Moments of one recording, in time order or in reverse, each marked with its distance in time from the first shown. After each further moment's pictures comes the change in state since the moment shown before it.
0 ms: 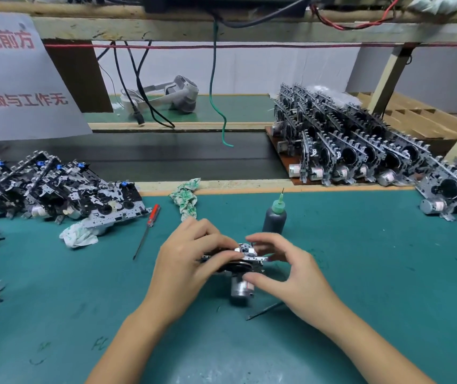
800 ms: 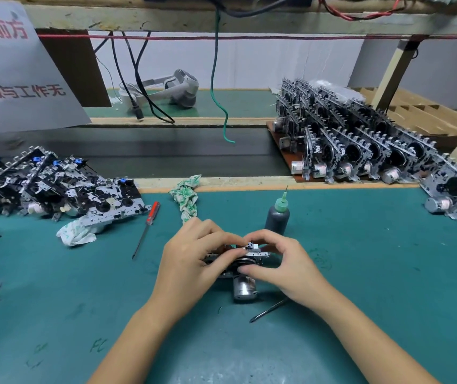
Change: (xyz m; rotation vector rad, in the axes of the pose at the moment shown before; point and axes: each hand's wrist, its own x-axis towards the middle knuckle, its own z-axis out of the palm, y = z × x) left_hand 0.000 -0.003 0.006 0.024 0.002 -0.027; right_hand 0.023 0.007 0.002 0.062 -0.095 0.085
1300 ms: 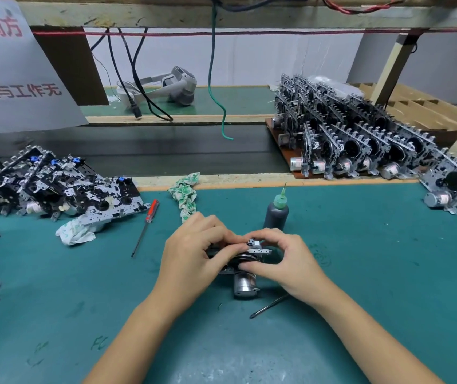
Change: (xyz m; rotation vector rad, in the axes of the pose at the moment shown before) left_hand 0.005 -0.001 0.004 -0.067 -0.014 -0.032; right_hand -0.001 0.001 0.000 0.006 0.051 0.014
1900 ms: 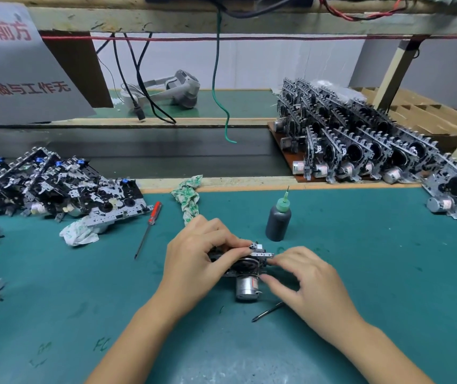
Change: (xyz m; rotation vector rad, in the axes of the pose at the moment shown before) left_hand -0.001 0.000 -0.001 -0.026 -0.011 -0.046; right_hand -0.033 0.010 -0.006 -0.676 0.186 -0.210
